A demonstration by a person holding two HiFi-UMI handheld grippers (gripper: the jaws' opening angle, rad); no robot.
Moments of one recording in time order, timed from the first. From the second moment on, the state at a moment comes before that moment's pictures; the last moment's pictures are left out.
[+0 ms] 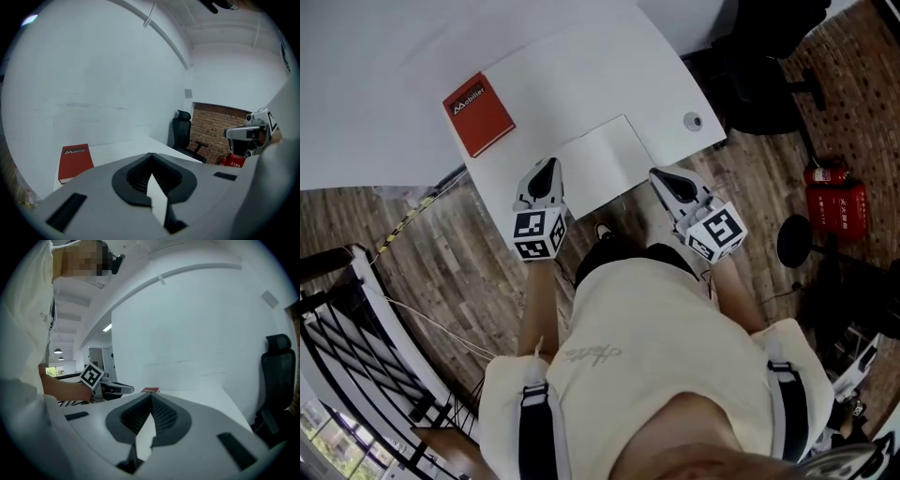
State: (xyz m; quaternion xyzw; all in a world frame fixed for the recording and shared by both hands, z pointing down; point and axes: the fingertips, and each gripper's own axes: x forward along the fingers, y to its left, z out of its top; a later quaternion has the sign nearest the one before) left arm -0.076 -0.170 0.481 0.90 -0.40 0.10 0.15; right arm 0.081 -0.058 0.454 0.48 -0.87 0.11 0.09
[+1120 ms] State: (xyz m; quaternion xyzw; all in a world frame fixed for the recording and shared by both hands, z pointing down) left arm -0.091 -0.163 0.458 0.78 -0.59 0.11 0.16; right arm 0.103 -0.169 0.470 0.27 -0.96 0.10 0.09
